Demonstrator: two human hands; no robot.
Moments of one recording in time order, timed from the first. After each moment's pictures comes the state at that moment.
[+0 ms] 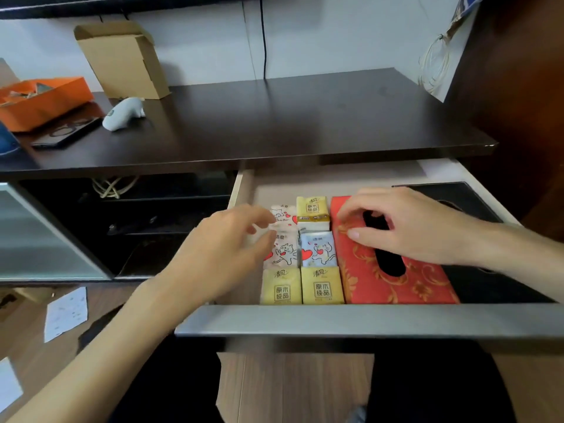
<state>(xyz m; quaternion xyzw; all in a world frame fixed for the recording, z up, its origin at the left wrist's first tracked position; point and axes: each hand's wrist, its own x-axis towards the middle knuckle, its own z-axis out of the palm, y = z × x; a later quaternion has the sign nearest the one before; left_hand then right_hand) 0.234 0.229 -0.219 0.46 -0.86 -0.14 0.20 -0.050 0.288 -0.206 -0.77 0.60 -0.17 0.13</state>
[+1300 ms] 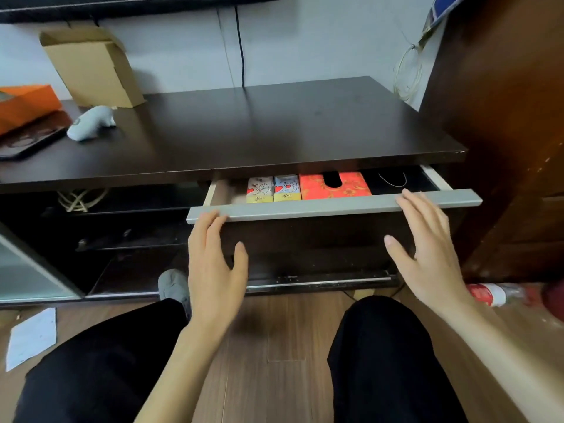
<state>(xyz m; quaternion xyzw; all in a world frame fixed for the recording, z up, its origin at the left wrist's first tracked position) 0.194 0.208 -0.315 0.52 -0.73 -0.11 0.44 -0.114 0.304 -0.320 -0.58 0.72 -0.36 -0.07</state>
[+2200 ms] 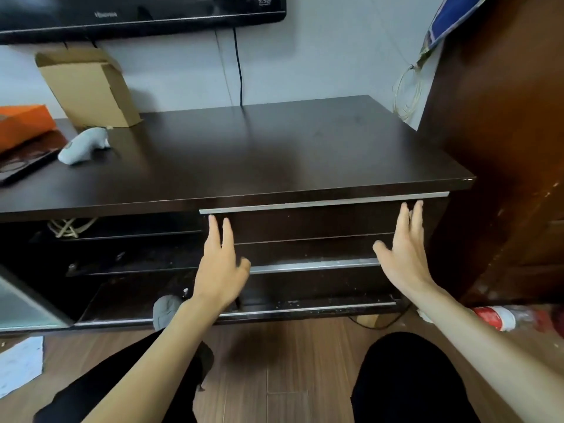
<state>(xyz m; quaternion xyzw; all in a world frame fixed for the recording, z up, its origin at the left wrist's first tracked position) 0.177 0.107 -0.330 0.55 -0.78 -0.16 0.25 -0.137 0.207 -0.343 -0.46 0.81 -0.37 0.05</state>
